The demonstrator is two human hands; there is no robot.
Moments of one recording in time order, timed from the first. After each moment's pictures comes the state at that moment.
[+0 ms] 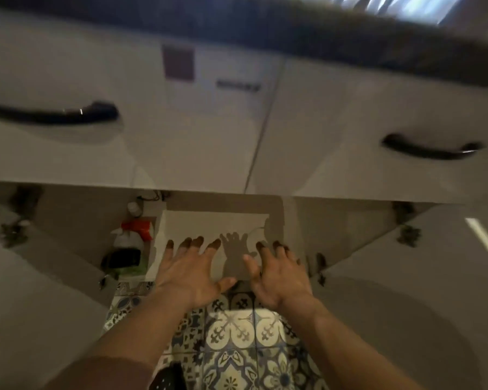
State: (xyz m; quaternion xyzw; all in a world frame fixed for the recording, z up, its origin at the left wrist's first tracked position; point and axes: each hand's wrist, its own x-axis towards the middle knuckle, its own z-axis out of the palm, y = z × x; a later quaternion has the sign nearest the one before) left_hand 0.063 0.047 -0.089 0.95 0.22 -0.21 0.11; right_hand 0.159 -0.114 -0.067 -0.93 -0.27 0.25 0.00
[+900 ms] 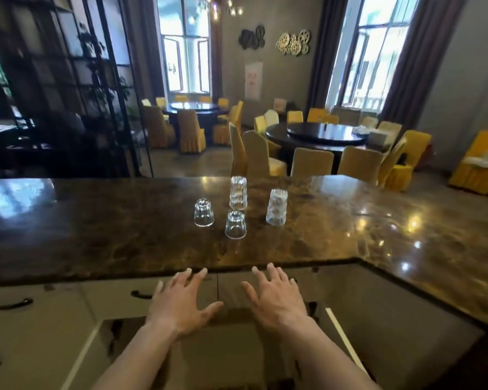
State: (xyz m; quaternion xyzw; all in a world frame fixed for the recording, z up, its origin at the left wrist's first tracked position) left_hand -0.044 -0.044 0.371 0.96 0.26 0.02 0.12; right_hand 0.079 -0.221 0.377 -0.94 -0.31 0.10 0.12
